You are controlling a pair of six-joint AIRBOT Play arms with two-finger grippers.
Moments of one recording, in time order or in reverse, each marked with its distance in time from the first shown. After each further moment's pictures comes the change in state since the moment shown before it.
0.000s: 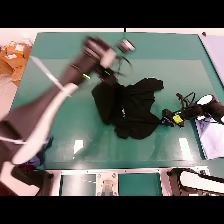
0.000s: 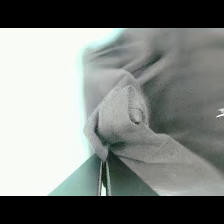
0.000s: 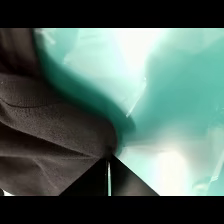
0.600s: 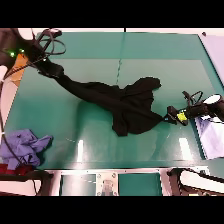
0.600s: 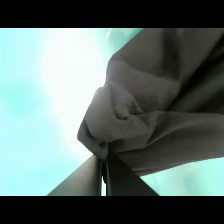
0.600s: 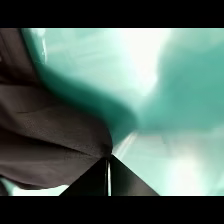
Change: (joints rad) left arm 0.460 0.184 -0.198 -0.241 -0.191 0.044; right arm -0.066 0.017 0.023 0.053 0.008 -0.026
